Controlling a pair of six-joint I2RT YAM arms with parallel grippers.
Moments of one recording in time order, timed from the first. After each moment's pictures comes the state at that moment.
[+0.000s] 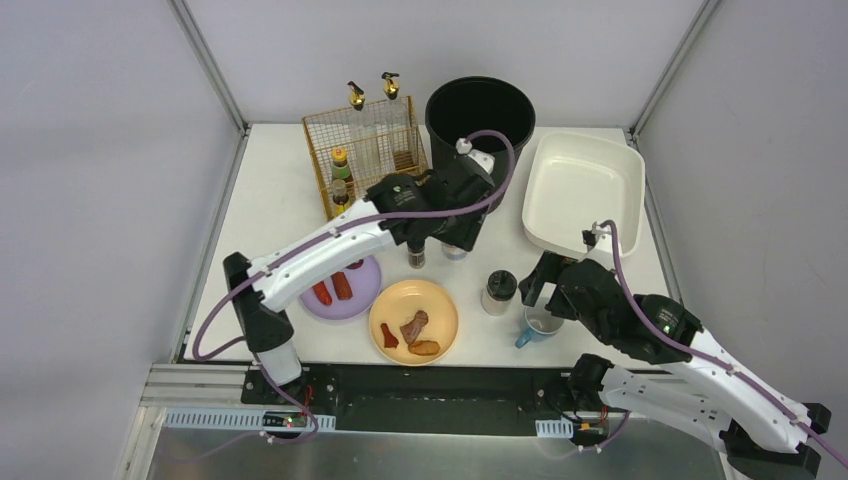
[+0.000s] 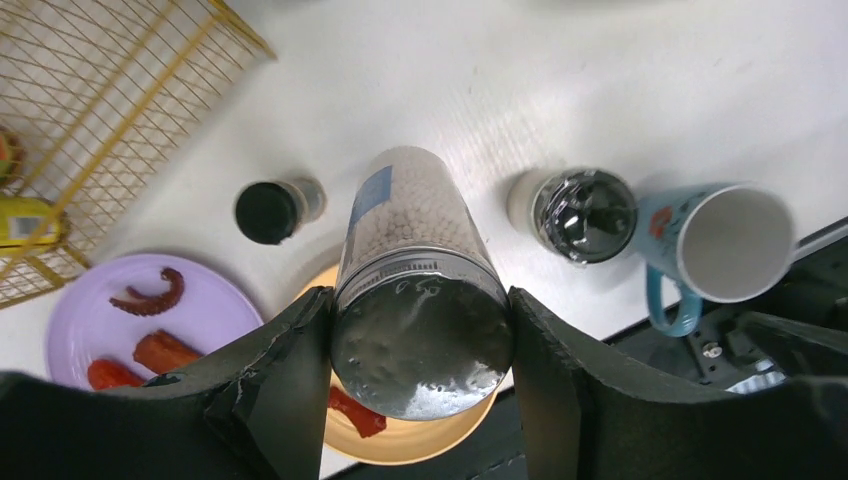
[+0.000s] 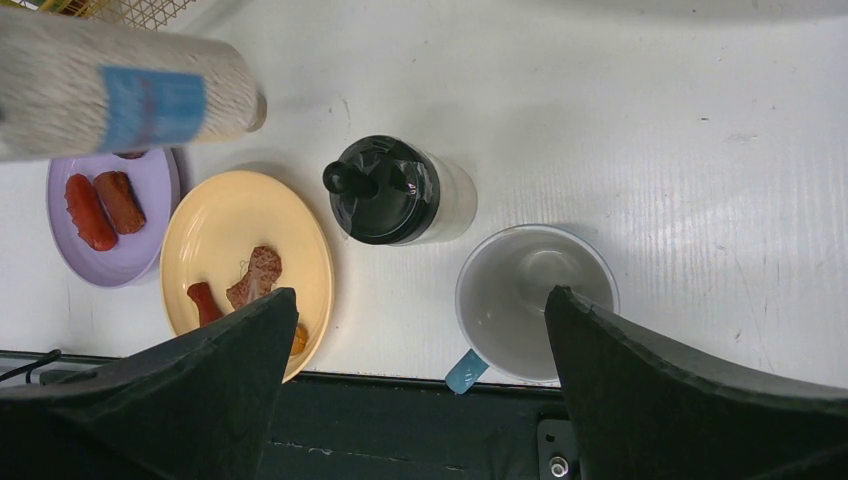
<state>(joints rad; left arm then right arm) -1.05 1.75 1.88 -1.06 -0.34 -0.45 0.99 0.63 0.92 -1.11 0.55 0.97</state>
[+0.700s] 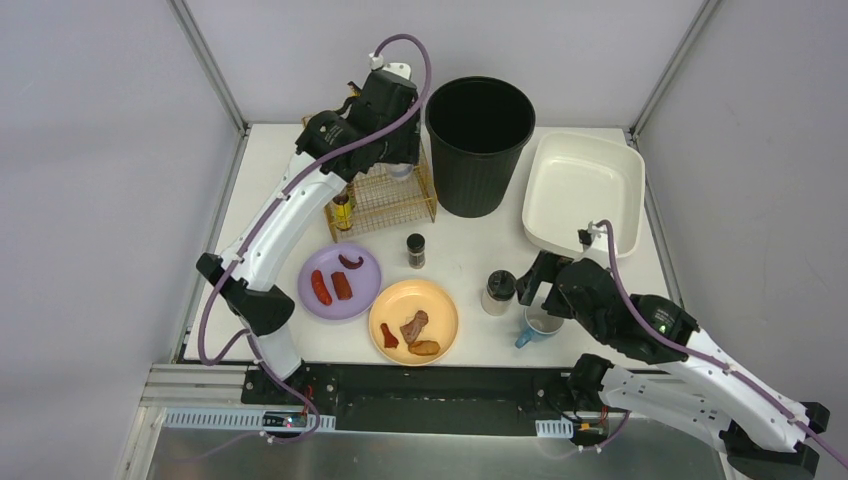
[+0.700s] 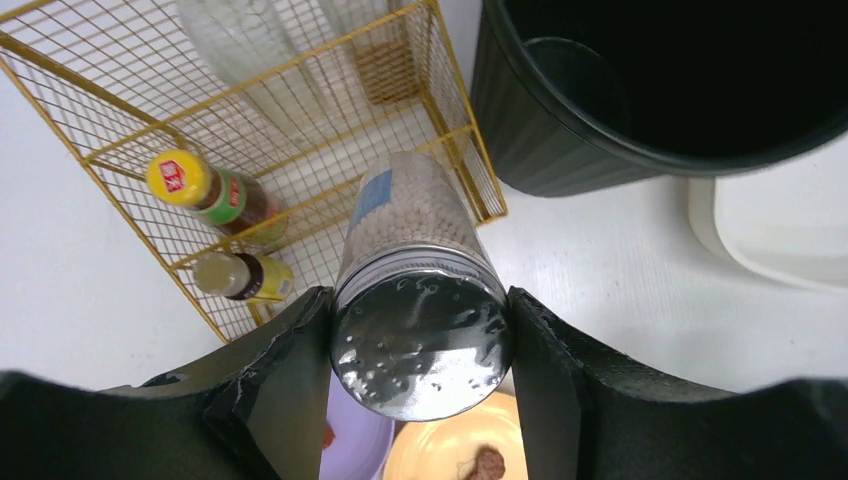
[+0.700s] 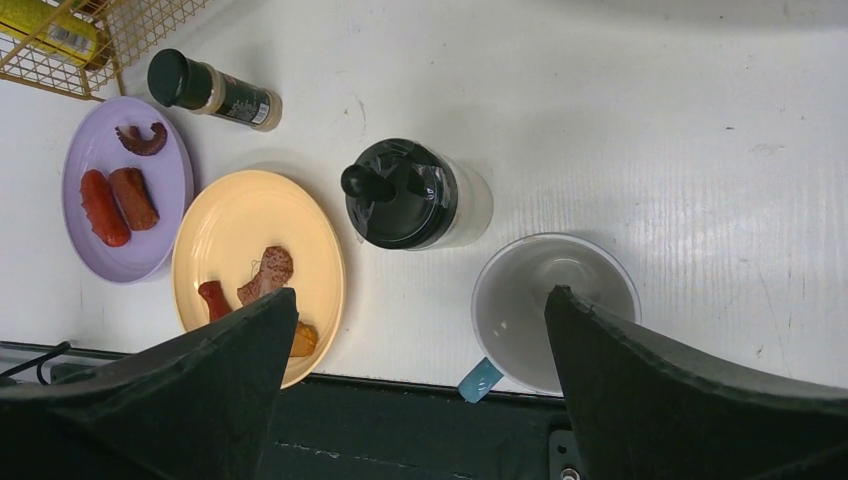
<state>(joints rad) -0.70 1.74 2.17 -1.10 -0.44 -0.36 0.99 0.64 0.90 -1.05 0.53 0.95</state>
